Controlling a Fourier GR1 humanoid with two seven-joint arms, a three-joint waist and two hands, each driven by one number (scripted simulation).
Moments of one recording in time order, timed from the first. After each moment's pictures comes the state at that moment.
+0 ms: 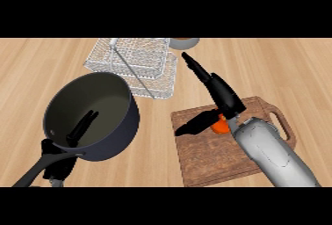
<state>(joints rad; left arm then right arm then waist) 0.01 0.41 -0.30 -1.34 0.32 0.10 -0.19 -0.59 -0.27 0.47 -1.33 -0.11 -0.10 0.02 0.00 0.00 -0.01</state>
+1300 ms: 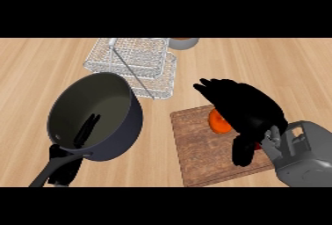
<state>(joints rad) 0.04 0.38 -0.31 -1.34 0.29 0.10 -0.23 -0.77 -0.65 0.70 -1.80 0.14 0.47 0.85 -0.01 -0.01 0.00</state>
